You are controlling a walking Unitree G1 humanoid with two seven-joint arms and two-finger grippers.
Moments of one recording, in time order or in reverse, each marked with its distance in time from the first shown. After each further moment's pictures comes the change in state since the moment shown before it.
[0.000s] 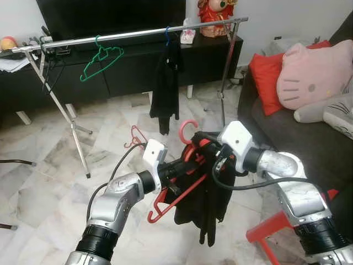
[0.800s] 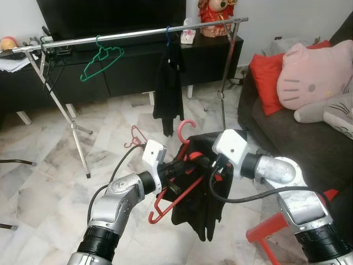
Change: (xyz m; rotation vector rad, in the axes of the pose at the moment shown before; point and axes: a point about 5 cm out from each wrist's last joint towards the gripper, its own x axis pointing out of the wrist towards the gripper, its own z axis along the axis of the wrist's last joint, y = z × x) left arm 0.001 0.003 -0.001 -0.024 -0.019 0.046; right arm -0.001 0.025 -0.004 -0.057 0.049 0.113
